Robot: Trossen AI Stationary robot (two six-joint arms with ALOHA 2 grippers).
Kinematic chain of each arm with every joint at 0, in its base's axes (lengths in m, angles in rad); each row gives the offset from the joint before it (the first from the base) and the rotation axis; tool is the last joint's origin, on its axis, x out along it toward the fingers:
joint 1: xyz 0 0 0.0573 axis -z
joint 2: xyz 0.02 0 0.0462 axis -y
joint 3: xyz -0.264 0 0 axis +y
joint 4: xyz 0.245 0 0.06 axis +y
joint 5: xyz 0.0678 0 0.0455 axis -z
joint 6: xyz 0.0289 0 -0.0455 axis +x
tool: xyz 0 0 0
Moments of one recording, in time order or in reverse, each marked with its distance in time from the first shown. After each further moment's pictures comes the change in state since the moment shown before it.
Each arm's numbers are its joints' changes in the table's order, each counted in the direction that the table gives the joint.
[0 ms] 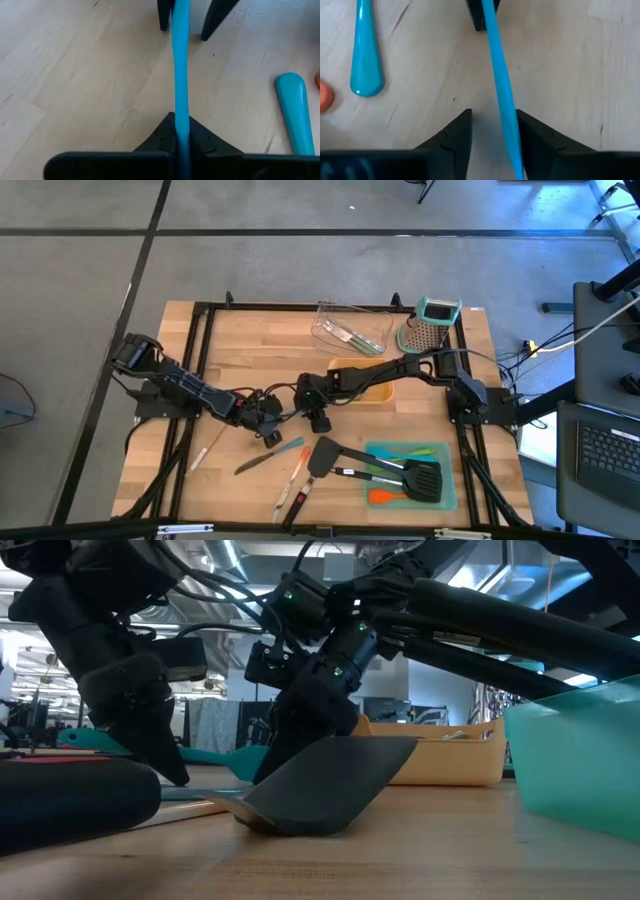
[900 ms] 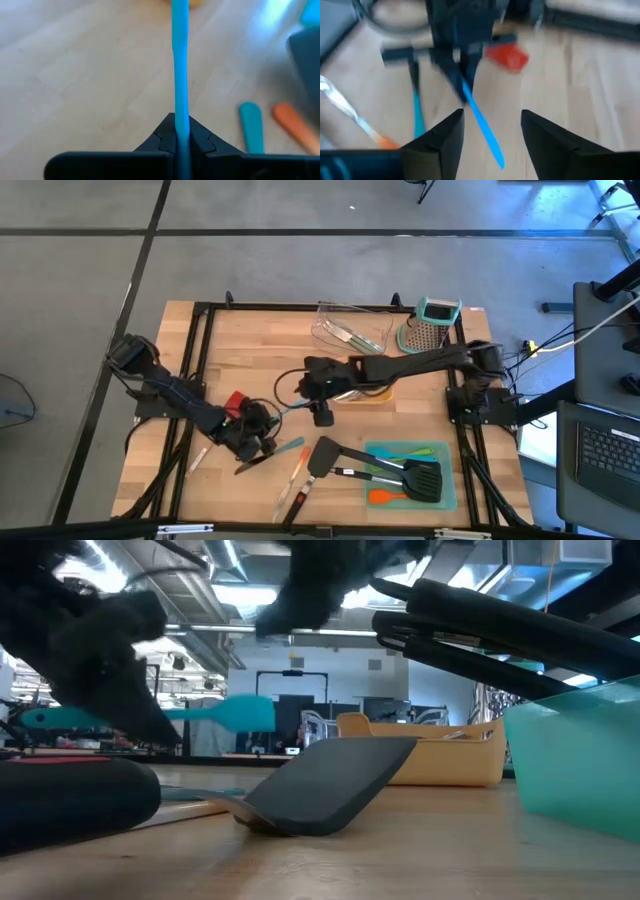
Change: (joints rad) left arm 0.230 0.036 0.003 0.006 -0.402 -0.277; right arm -0.031 0.322 0.000 0.034 0.105 0.055
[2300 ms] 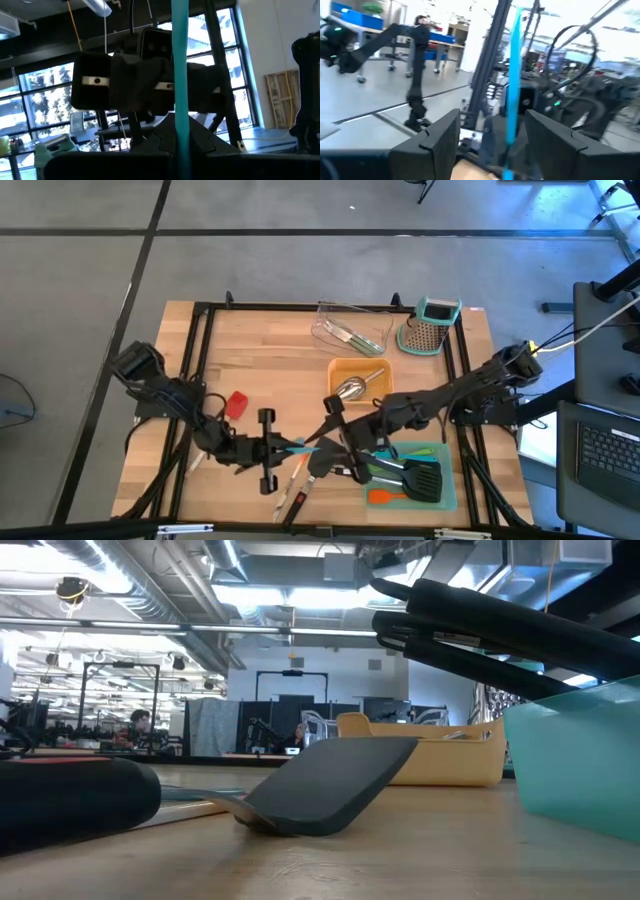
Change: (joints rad) left arm 0.096 -0.088 -0.208 -1.361 0.074 1.548; right arm -0.336 0.251 0.272 -0.845 0.005 -0.097
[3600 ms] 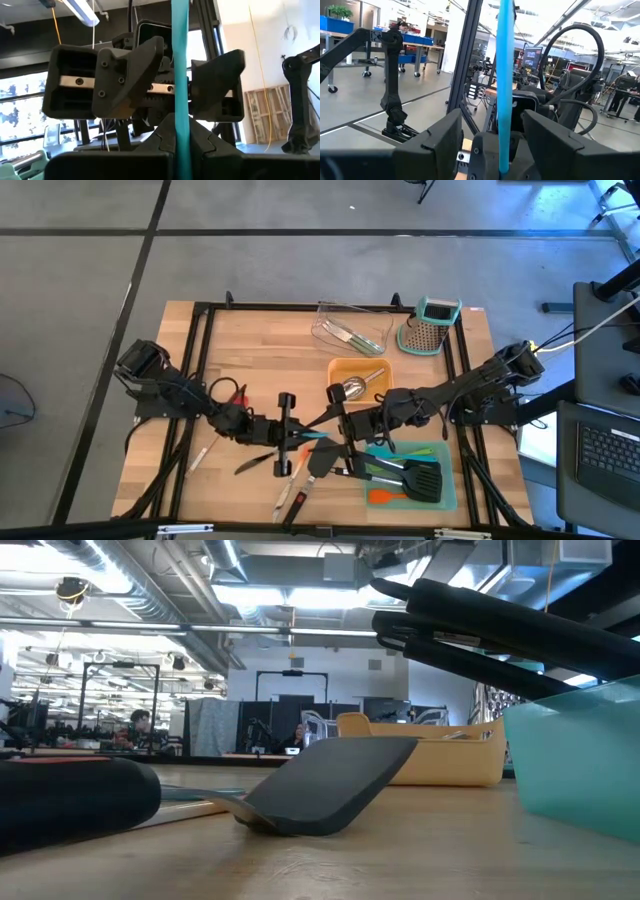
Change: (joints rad) left arm -0.191 -0.025 -0.026 0.000 0.292 -0.135; right arm 0.011 0.018 0.000 -0.012 0.110 0.026
